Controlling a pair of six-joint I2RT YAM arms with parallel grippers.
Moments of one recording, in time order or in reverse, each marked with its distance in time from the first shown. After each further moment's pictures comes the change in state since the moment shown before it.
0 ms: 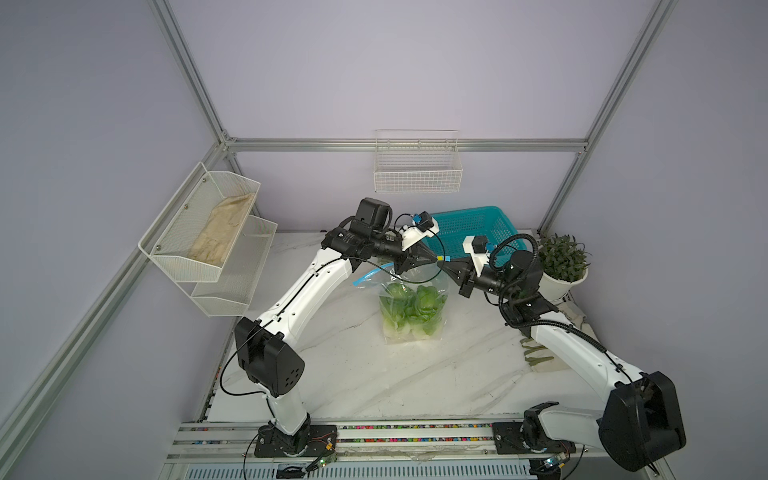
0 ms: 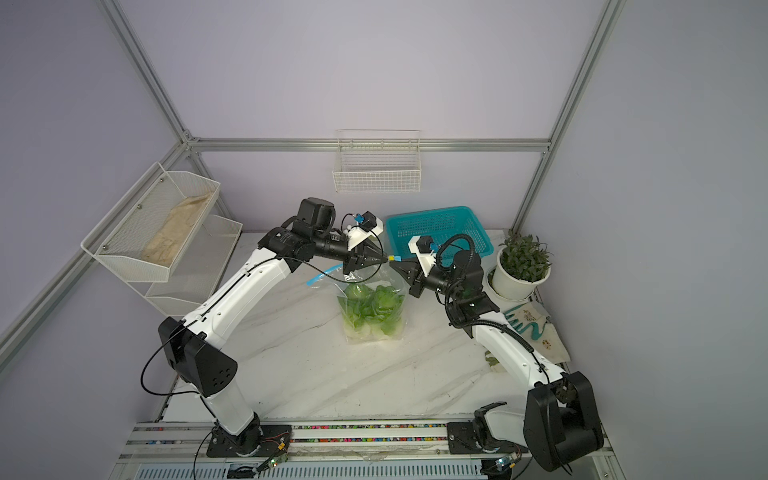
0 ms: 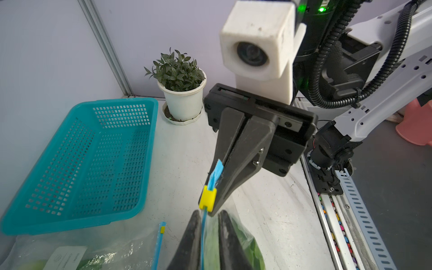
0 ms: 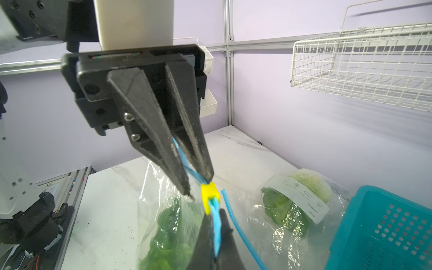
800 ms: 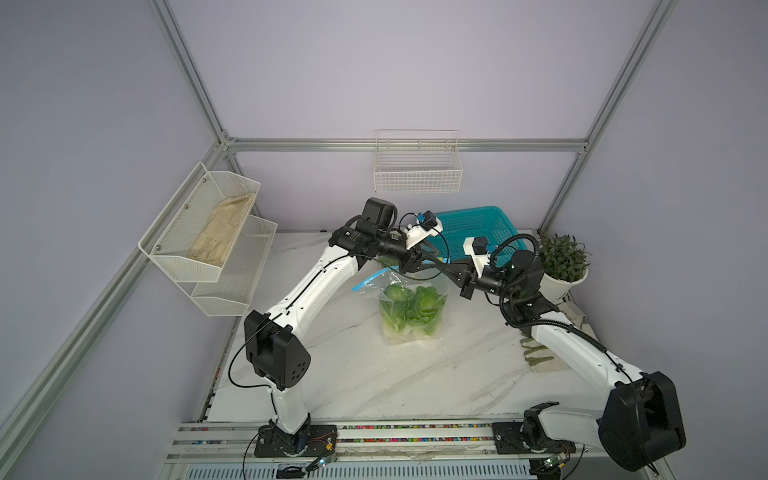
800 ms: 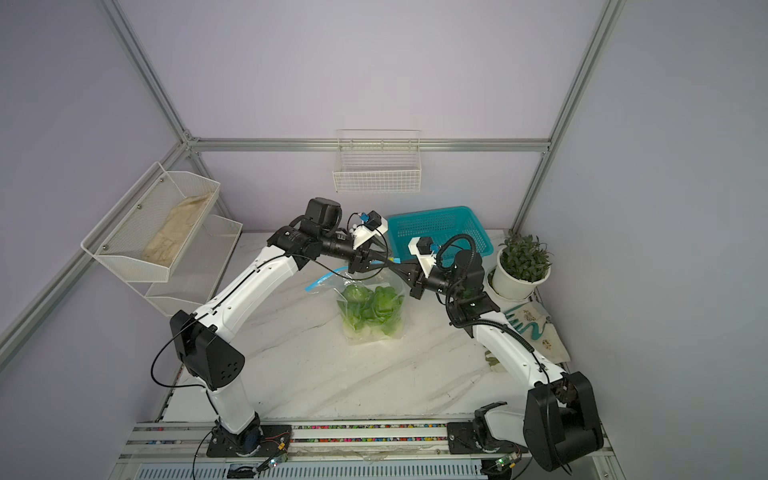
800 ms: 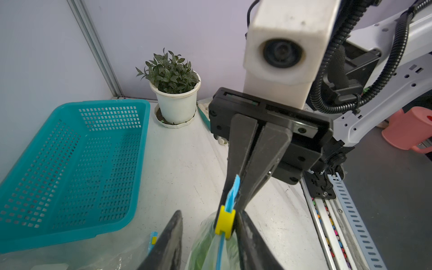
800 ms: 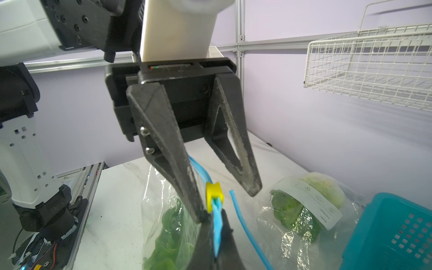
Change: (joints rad) left arm -0.019 0.058 0.035 0.018 0.049 -0.029; right arm -0.003 0.000 0.000 -0.001 -0.064 -0.001
